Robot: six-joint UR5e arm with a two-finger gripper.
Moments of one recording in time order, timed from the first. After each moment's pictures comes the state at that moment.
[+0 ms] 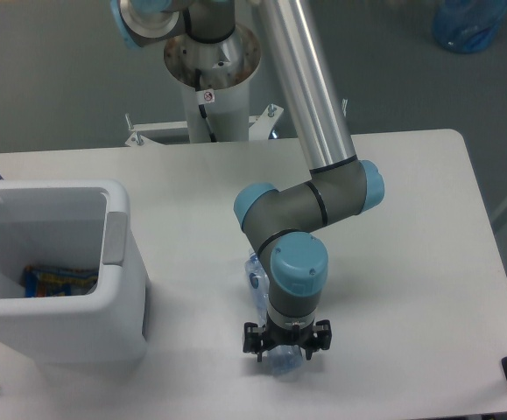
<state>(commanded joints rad) 2.41 -2.28 -1.47 -0.79 1.47 0.36</state>
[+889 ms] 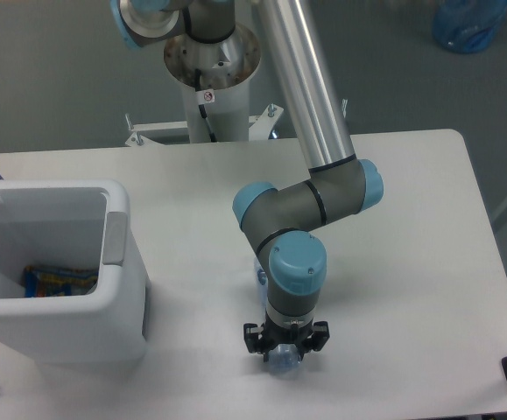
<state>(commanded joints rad) 2.41 -2.27 -1.47 -0.79 1.47 0.37</state>
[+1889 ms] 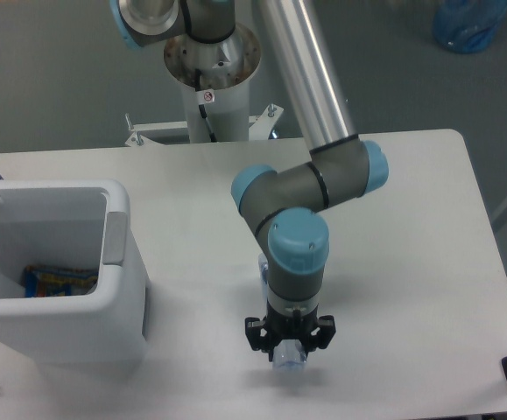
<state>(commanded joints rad) 2.42 -2.11 -1.43 -0.79 1.42 0.36</state>
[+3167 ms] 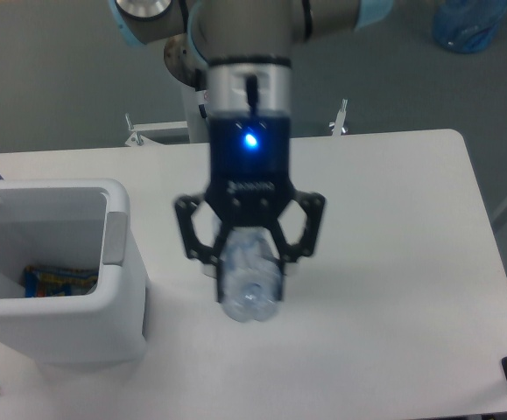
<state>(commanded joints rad) 2.30 -1.79 -1.32 -0.64 1.27 0.22</state>
